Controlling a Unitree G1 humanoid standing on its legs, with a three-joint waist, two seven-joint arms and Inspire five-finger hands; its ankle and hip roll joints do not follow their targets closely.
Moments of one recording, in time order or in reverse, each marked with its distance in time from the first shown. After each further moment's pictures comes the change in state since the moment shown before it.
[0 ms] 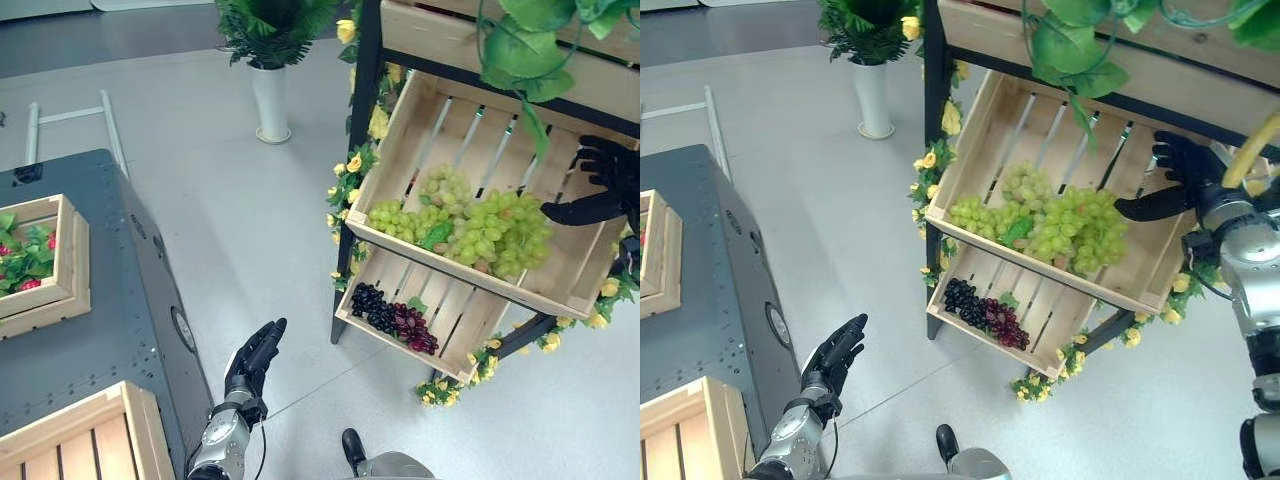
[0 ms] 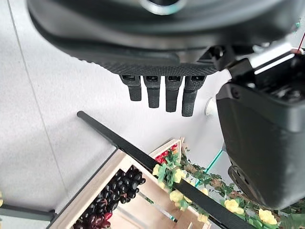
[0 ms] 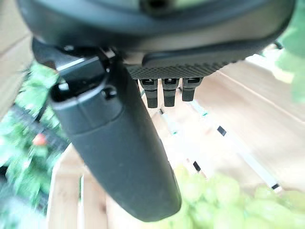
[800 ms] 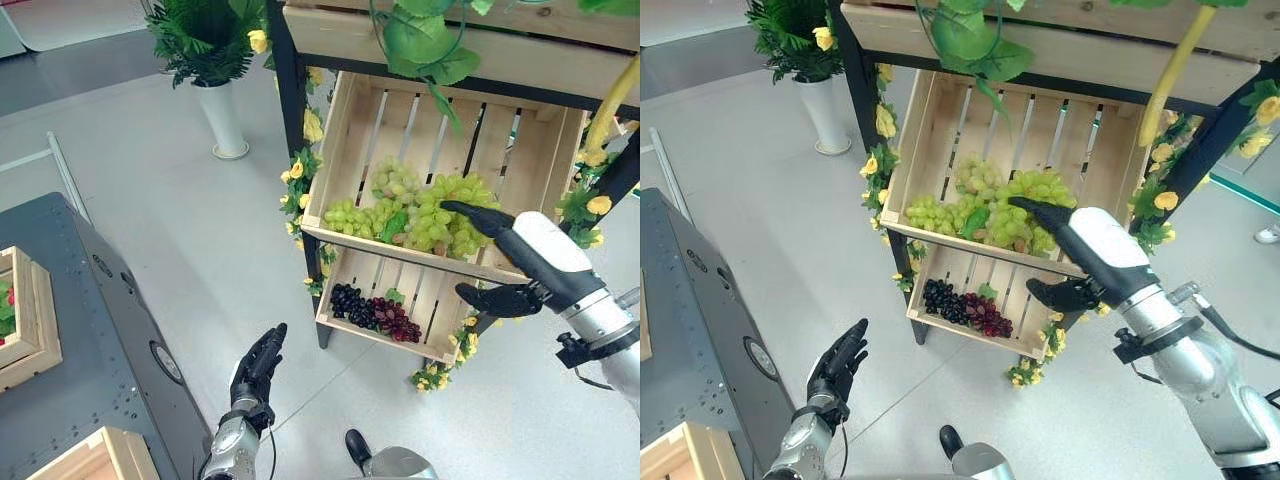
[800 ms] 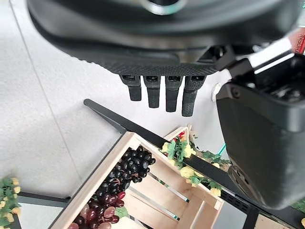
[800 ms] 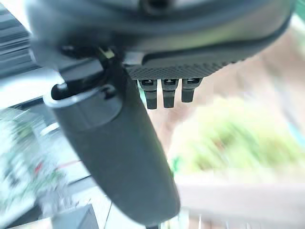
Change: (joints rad) left arm 0.049 -0.069 0.038 -0.003 0.000 -0.004 0.028; right arm 0.585 0.181 -0.199 -0.659 -0.726 -0.557 -0.136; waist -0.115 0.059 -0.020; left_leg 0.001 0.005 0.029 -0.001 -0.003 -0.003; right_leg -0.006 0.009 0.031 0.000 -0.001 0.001
